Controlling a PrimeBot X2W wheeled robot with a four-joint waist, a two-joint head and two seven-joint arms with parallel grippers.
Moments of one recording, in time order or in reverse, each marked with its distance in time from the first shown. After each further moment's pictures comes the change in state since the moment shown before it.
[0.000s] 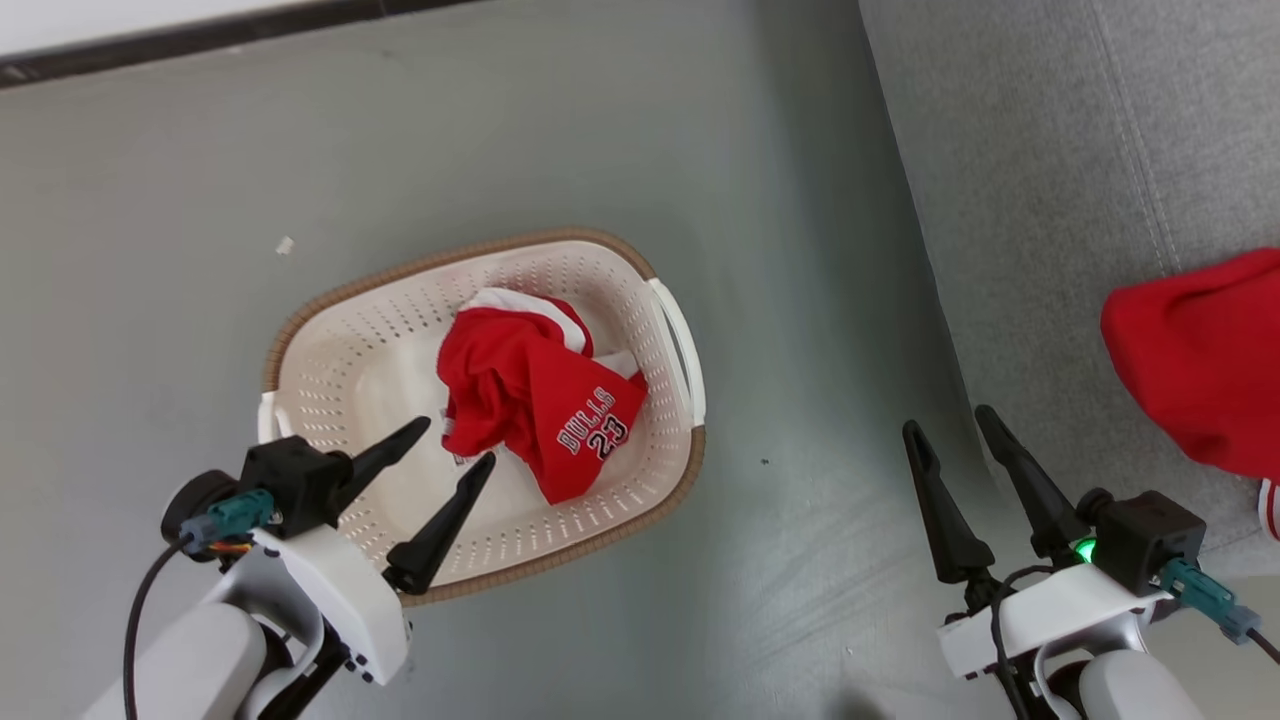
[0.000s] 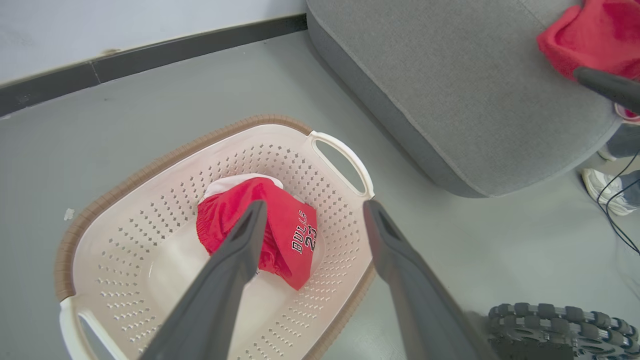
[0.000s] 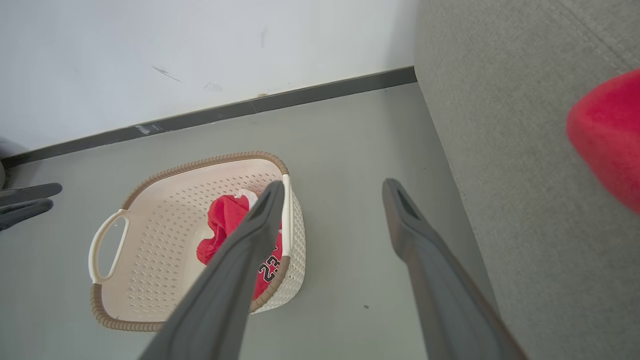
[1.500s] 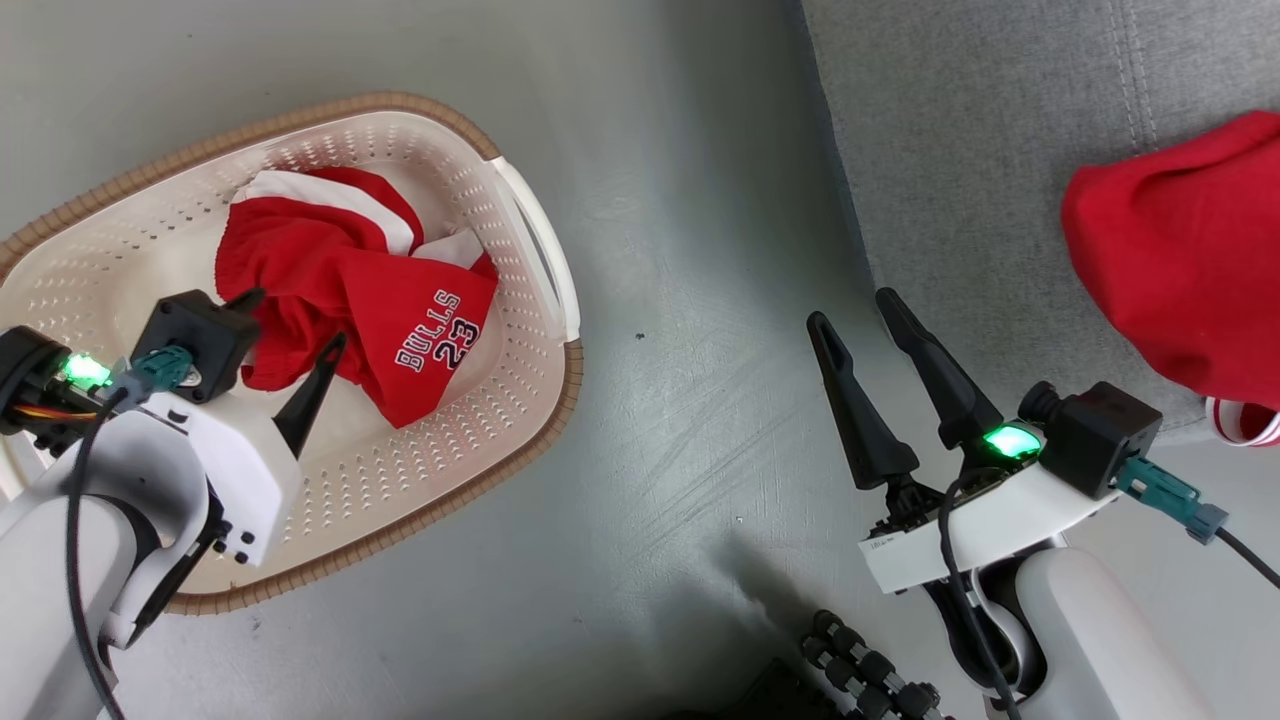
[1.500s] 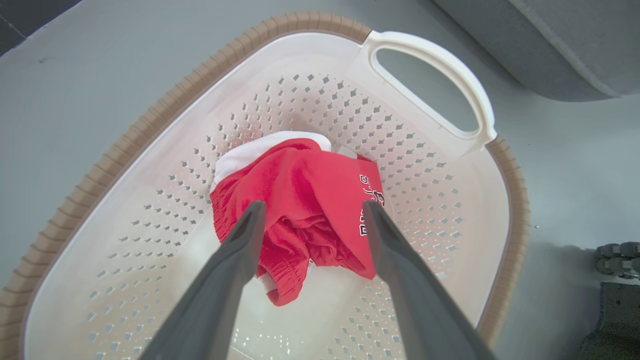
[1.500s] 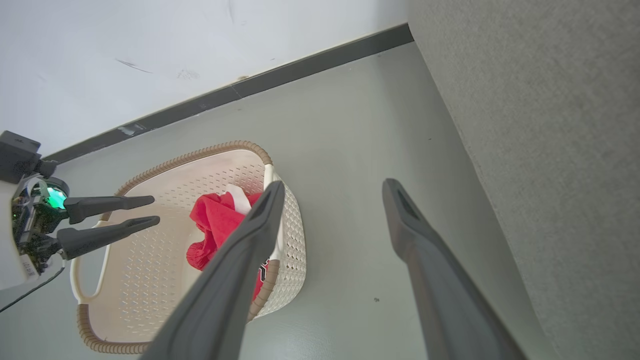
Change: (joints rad) left arm -0.164 0.194 0.048 -0.145 0.149 0.139 0.315; right arm -0.192 0.000 0.172 -0.051 0.179 0.000 0.000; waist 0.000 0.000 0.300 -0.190
